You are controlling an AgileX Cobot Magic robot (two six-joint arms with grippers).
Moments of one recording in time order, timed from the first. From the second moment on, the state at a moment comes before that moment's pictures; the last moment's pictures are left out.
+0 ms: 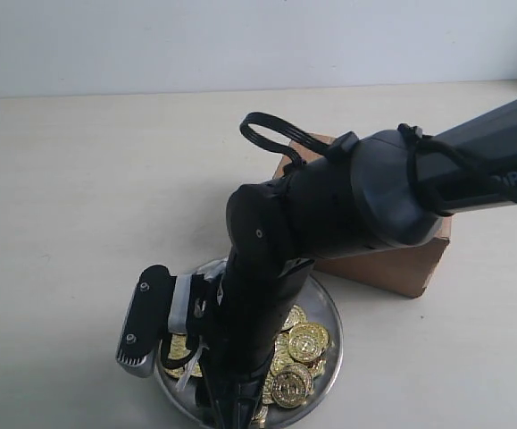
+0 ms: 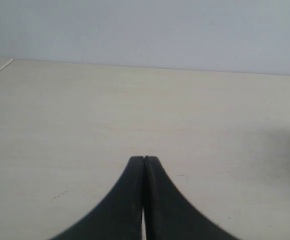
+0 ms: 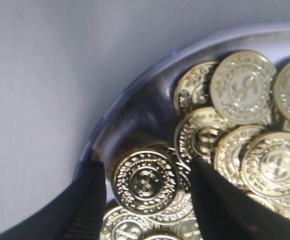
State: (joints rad) left arm 0.02 0.00 0.00 -0.06 0.32 0.03; right arm 0.82 1.96 -1.06 0.39 0.64 -0.89
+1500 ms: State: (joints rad) left arm 0.02 0.00 0.00 -0.06 0.32 0.03; right arm 0.82 1.96 -1.06 0.26 0.63 -0.75
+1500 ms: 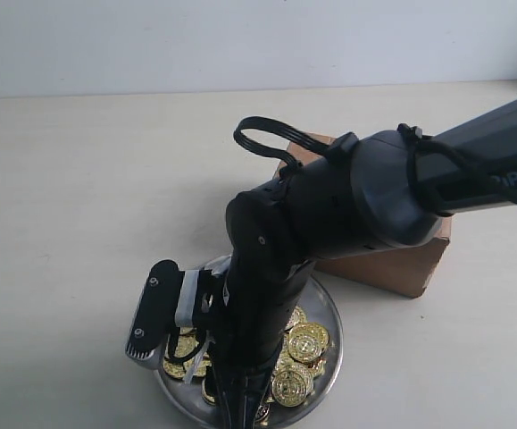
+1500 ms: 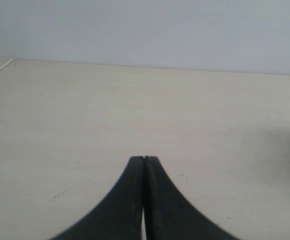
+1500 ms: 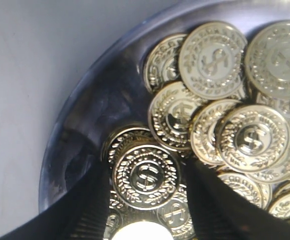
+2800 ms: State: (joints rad) left arm 0.02 0.00 0.00 -0.06 0.32 0.03; right arm 0.82 1.86 -1.06 0.25 0.69 -0.74
